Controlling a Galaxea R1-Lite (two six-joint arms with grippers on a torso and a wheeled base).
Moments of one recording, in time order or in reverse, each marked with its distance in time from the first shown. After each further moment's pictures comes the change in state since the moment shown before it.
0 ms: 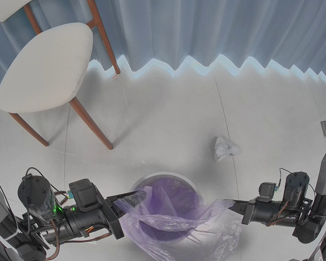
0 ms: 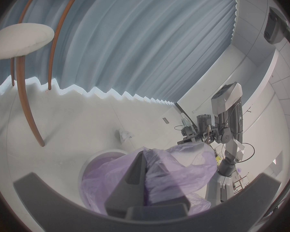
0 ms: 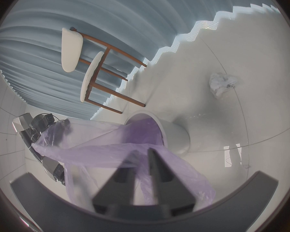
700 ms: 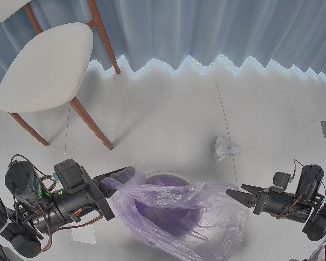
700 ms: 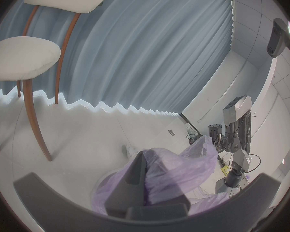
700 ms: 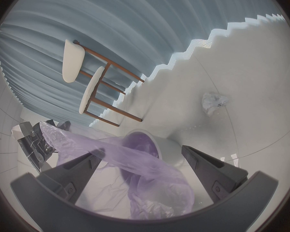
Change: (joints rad) left arm 0.078 -0.064 -0.056 0.000 -0.007 -0.001; right arm -0.048 -0.153 0.010 0.047 -0.059 -0.002
